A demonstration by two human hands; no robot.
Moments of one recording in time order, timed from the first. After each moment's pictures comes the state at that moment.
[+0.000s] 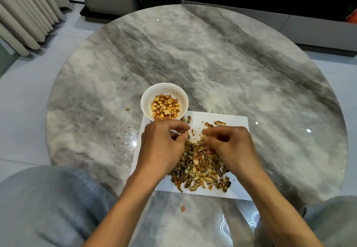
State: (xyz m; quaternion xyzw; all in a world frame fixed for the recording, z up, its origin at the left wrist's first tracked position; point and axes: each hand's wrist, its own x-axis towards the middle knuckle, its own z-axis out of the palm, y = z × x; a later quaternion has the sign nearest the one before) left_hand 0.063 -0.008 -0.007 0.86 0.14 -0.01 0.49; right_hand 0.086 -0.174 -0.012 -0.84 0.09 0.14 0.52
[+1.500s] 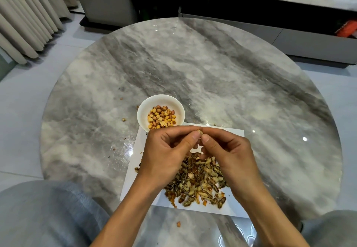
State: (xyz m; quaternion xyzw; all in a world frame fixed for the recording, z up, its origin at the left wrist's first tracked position) left_hand 0.067 -0.017 0.004 0.69 0.04 0.03 0.72; right_hand 0.079 -0.169 0.006 -0.73 0.00 0.08 0.68
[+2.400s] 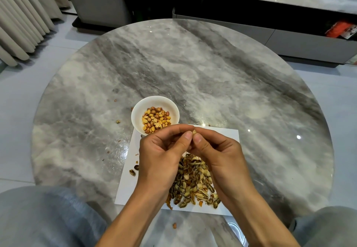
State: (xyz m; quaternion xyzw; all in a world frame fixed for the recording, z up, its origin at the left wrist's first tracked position) left_hand 0.062 -0.033 0.008 0.60 0.14 0.06 0.79; right_hand 0.076 -0.154 0.010 -0.63 0.05 0.11 0.77
